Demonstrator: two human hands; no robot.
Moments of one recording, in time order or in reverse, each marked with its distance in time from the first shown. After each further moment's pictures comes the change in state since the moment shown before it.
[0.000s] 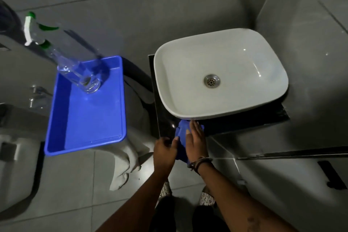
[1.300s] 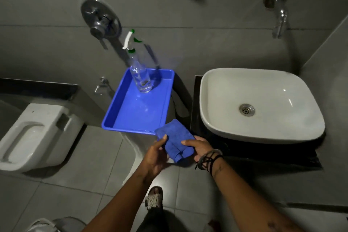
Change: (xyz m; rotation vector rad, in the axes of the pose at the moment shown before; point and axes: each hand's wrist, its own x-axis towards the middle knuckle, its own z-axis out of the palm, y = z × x) left_hand -0.033 -0.015 -0.134 -1.202 -0.244 -0.245; right_hand -0.018 -0.110 -0.003 0.821 -0.726 0.458
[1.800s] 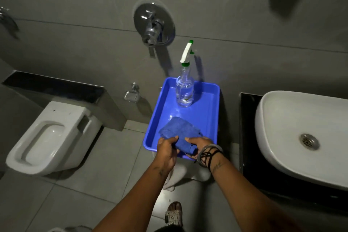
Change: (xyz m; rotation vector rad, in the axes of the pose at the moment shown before) left_hand 0.070 0.154 -0.097 -0.194 0.202 0.193; right_hand 0.131 -0.009 0.201 -0.021 0.214 0.054
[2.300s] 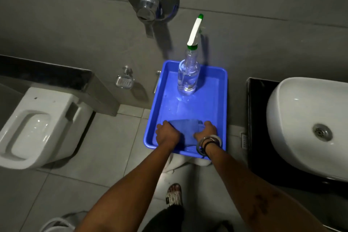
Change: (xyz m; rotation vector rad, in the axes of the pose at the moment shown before) left_hand 0.069 0.023 -0.001 1.509 0.252 -0.017; right_hand 0.074 0.011 0.007 -0.986 0.422 -0.202
